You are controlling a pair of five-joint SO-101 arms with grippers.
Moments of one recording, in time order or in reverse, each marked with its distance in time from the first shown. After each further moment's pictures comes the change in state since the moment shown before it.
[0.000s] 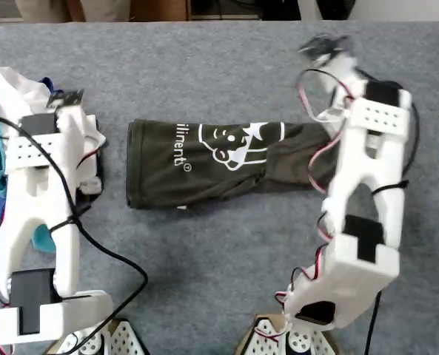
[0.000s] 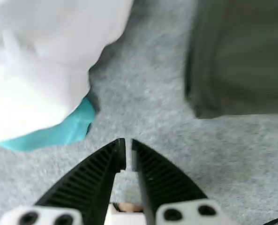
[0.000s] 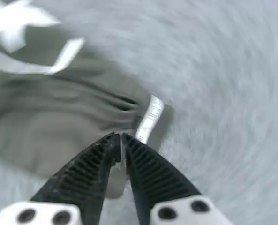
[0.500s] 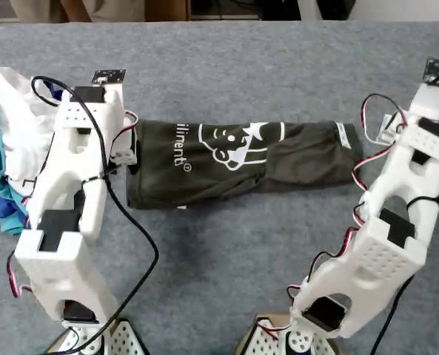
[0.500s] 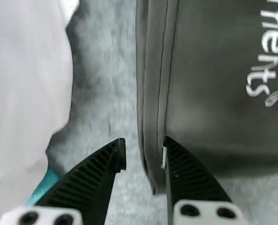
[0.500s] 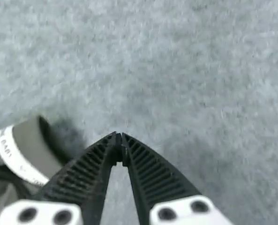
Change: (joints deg) left arm 7.7 26.8 -19.7 -7.2 3.3; right arm 16.2 10.5 4.7 -23.4 -31.4
